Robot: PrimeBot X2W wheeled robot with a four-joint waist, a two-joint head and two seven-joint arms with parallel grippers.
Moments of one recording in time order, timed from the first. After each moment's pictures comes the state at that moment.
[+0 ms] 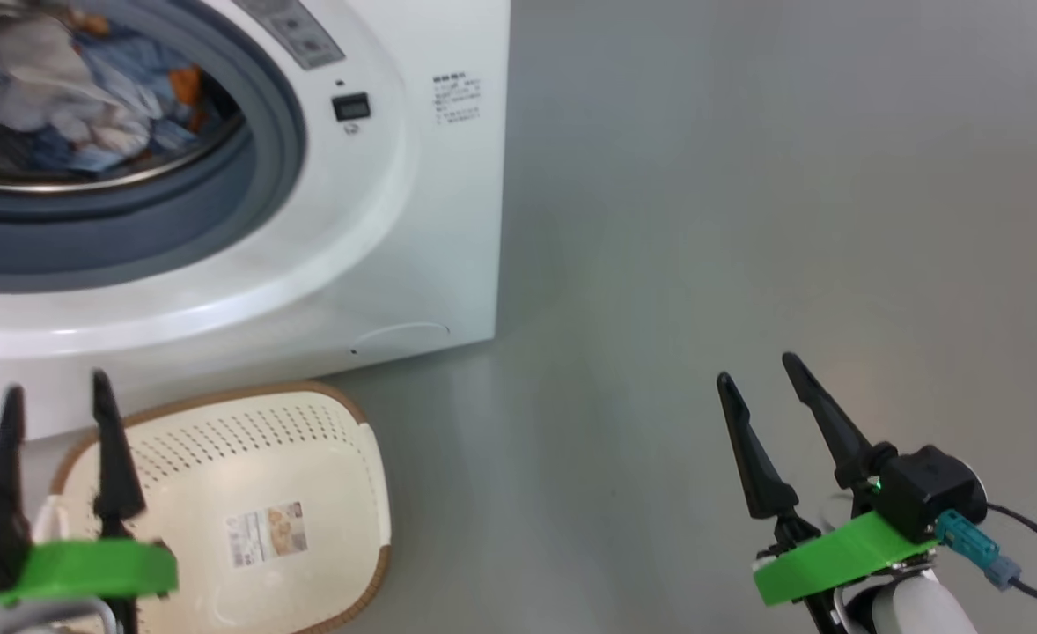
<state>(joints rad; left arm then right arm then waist) -0.14 0.27 -0.08 0.11 -0.36 0.16 -0.25 -0.14 -0.05 0.10 0.08 0.18 0.13 -0.25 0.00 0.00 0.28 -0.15</state>
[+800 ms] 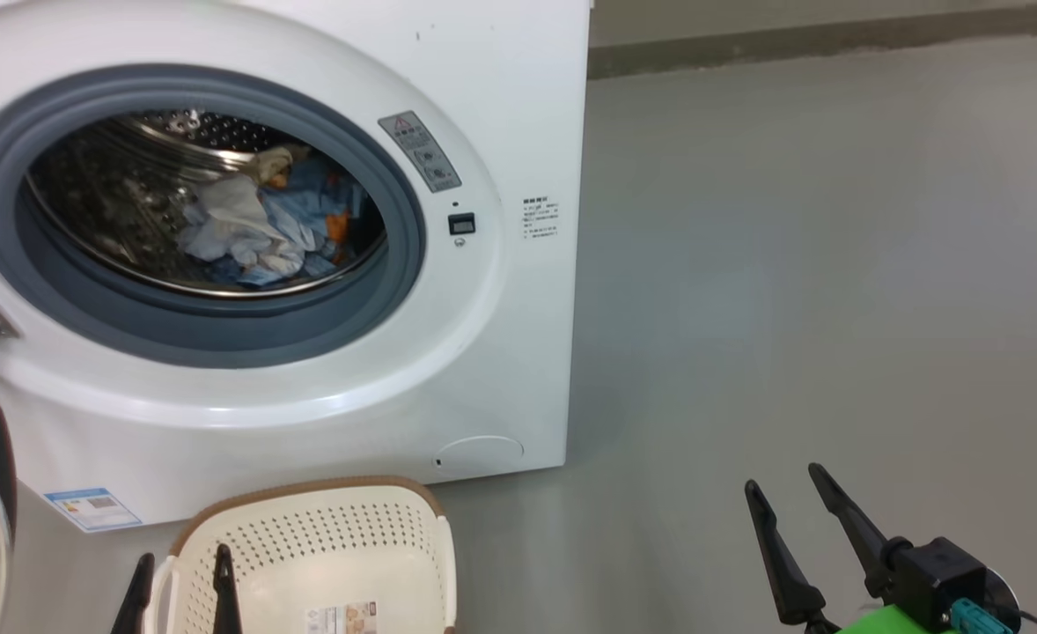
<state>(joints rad) 0.16 0.22 -0.20 0.01 -0.33 0.20 -0.24 0.07 -0.05 0.06 0.00 0.15 0.13 -0.16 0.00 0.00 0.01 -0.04</state>
